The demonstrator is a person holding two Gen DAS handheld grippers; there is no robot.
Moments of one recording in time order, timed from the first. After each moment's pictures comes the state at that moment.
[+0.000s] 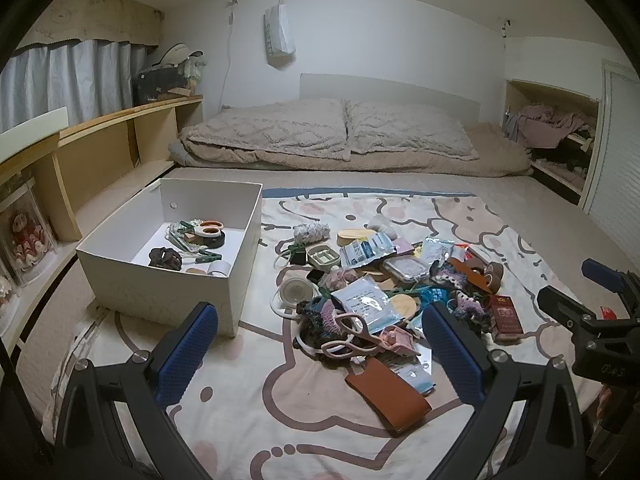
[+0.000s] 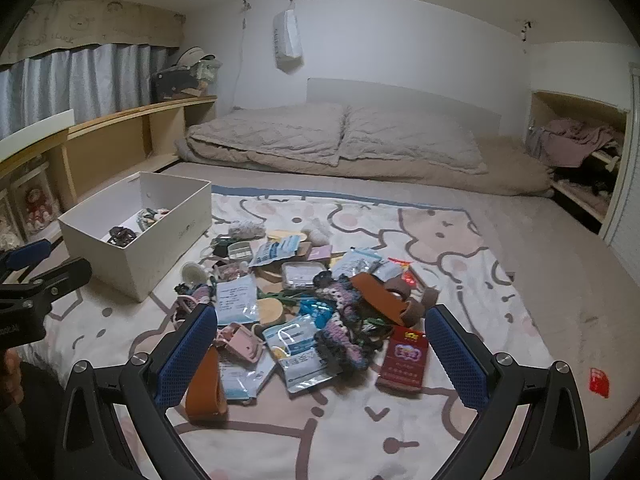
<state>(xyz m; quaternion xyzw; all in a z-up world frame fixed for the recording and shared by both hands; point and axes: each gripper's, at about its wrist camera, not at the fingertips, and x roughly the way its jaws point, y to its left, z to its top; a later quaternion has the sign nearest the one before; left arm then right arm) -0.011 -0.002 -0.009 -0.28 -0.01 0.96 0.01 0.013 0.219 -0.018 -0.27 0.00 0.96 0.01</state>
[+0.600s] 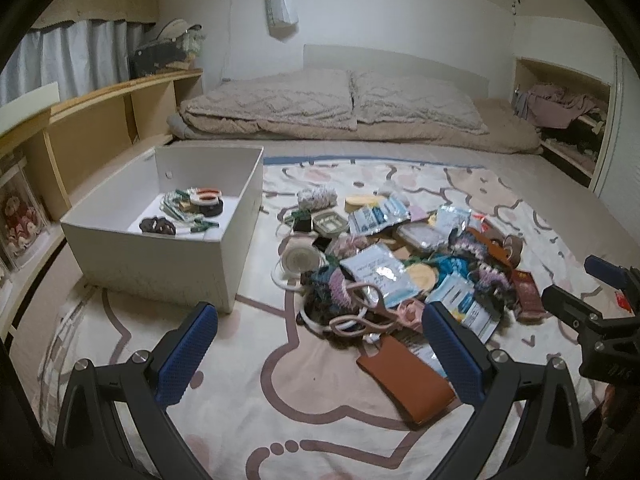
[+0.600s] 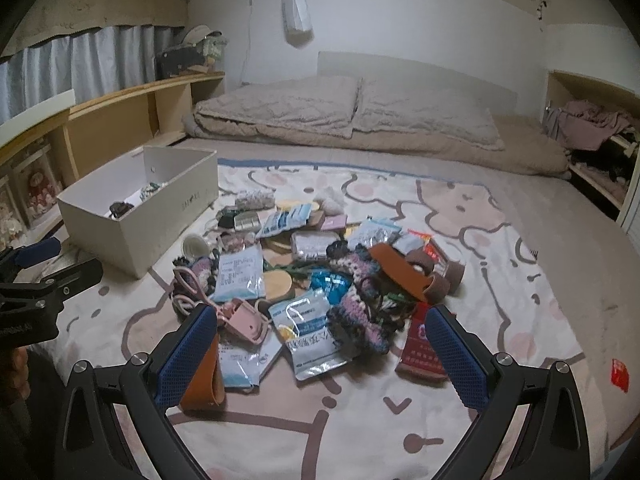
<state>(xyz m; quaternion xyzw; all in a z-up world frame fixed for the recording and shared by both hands) -0.034 -0.004 -0.054 -0.33 -0.01 0.95 0.00 -0.010 0.217 -0.058 -0.32 0.00 0.95 0.00</state>
